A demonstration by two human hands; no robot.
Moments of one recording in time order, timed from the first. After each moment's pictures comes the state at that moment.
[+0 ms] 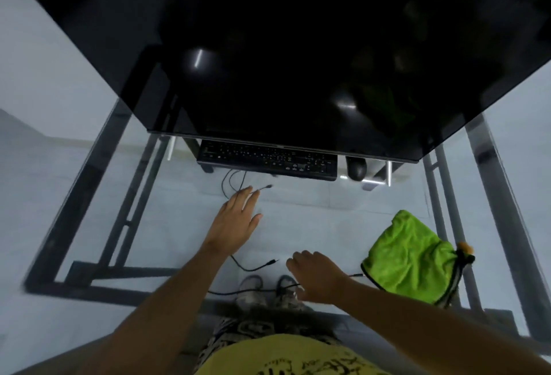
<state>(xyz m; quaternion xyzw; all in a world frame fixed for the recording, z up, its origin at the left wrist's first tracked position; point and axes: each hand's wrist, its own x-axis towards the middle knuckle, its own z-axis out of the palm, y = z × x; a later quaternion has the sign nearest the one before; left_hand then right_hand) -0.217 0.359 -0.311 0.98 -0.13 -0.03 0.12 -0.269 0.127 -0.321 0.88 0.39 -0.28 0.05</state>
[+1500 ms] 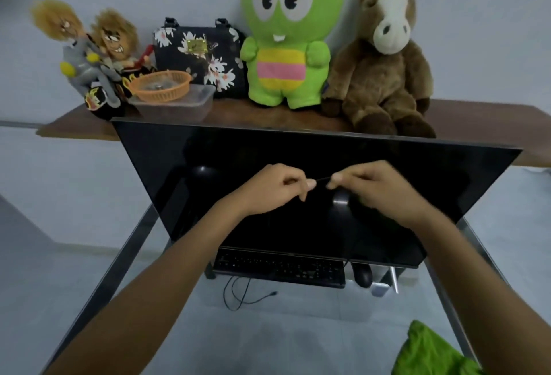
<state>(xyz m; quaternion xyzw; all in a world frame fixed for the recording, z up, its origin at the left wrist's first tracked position) -0.078 0.349 0.006 0.86 -0.27 -0.05 0.42 -0.094 0.123 0.023 0.84 0.19 -0.03 -0.50</state>
